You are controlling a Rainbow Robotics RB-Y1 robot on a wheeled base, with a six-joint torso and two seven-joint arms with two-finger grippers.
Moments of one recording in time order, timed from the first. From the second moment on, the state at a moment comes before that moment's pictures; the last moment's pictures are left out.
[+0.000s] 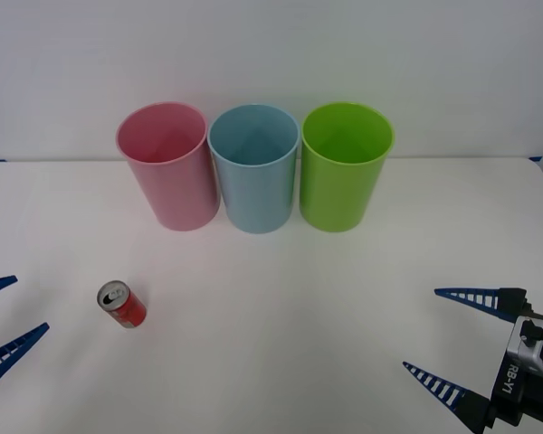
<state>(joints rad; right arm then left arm) 0.52 -0.48 -0.29 -2.20 1.48 -1.08 -0.05 0.31 0.66 0.41 -1.36 -0.86 -1.30 -0.22</state>
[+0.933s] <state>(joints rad) 0.52 -0.48 -0.29 -2.20 1.48 -1.08 -0.05 0.12 0.66 0.23 -0.96 -0.85 -1.29 -0.52</state>
